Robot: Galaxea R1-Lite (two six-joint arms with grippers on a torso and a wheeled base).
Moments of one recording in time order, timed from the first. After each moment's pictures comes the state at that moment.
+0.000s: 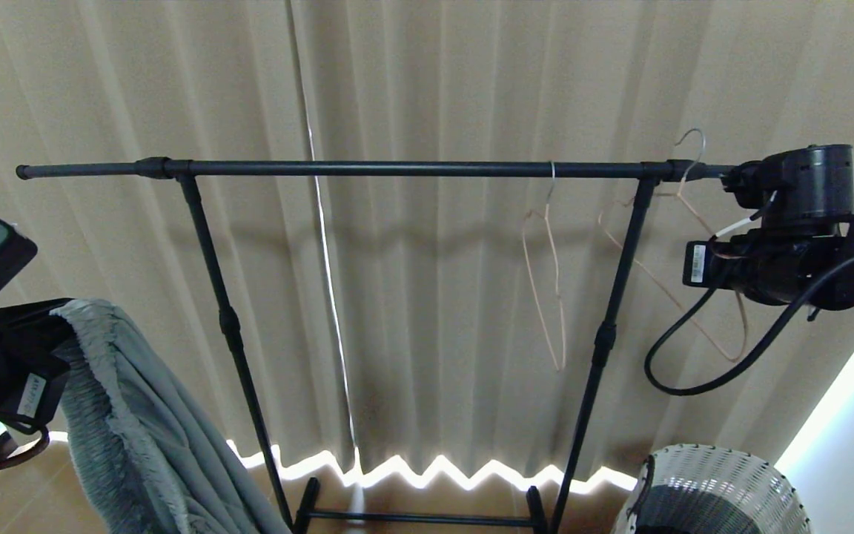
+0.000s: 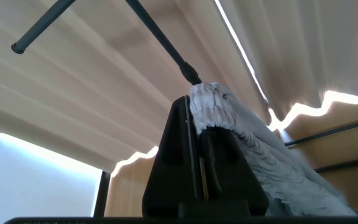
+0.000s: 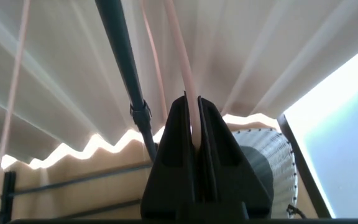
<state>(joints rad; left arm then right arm) -0.27 1.06 -0.68 -0.10 0.31 0.53 0.16 1.73 -1.14 -0.08 -0.42 0.21</state>
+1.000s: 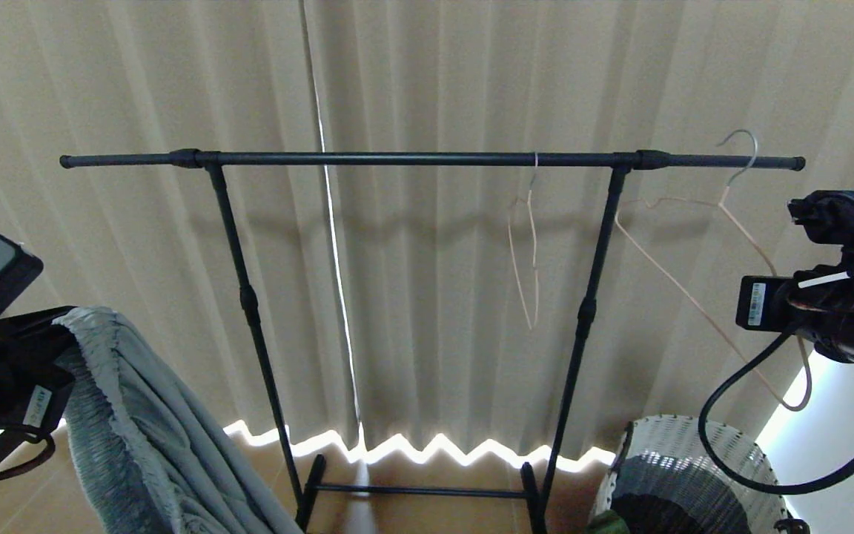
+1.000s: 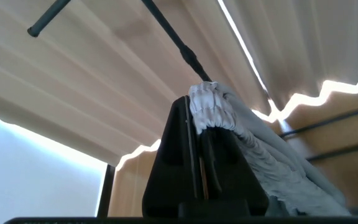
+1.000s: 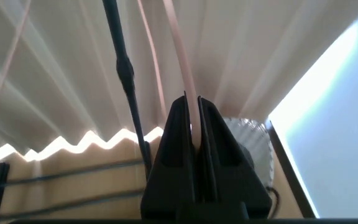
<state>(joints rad) -0.27 1.05 -0.62 -0.17 0.31 0.55 0.16 1.50 -0.78 -0.31 -0.42 0.14</state>
